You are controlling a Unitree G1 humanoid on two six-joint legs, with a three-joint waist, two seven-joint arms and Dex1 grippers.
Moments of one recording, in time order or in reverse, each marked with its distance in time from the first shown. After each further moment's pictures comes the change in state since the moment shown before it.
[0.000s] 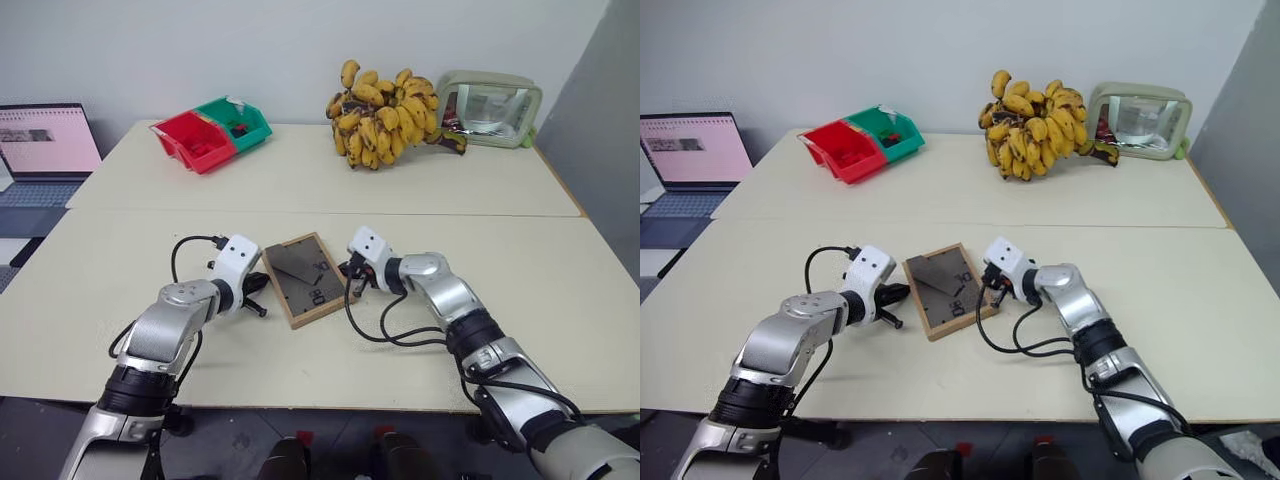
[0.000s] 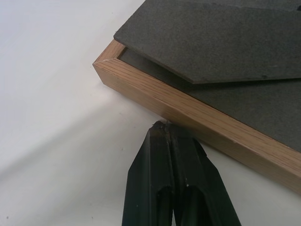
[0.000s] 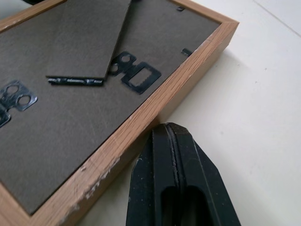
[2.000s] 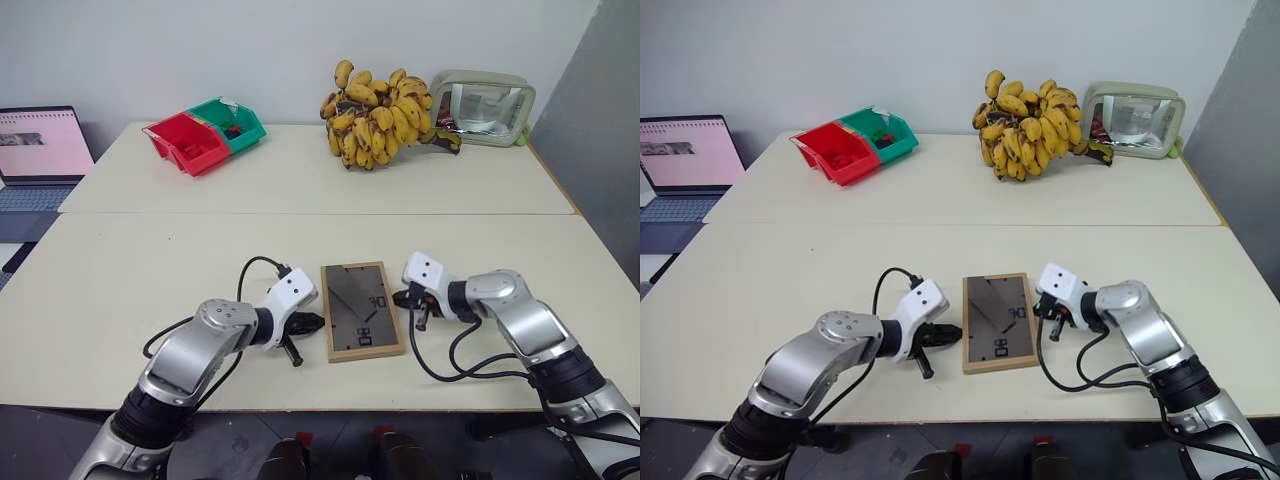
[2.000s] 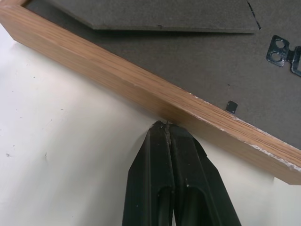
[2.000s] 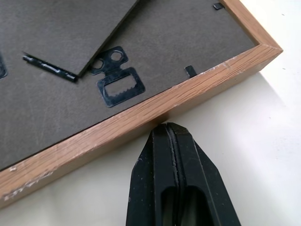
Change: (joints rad) left arm 0.109 0.024 -0.134 -0.326 -0.046 0.148 -0.230; right arm 0.240 -0.384 0.044 -0.508 0.087 0.249 0.150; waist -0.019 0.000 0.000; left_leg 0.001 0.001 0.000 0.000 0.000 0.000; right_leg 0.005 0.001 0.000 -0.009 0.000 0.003
